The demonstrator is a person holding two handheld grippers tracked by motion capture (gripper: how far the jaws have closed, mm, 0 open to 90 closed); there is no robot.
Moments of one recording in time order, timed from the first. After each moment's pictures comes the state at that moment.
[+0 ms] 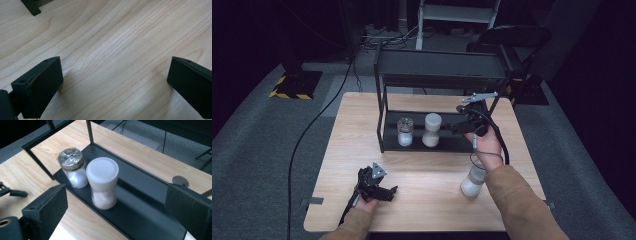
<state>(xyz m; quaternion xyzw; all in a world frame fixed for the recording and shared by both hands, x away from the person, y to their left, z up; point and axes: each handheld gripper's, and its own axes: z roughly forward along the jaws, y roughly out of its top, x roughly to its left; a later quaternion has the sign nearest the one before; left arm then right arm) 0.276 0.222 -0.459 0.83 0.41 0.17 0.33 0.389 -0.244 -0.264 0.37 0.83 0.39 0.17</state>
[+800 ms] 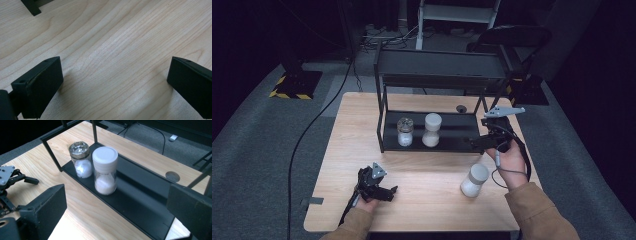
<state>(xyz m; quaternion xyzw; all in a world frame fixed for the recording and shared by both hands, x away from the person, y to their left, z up) 0.276 0.222 -0.459 0.83 0.41 0.17 0.33 0.335 -0.294 -0.264 0.36 0.82 0.41 0.18</state>
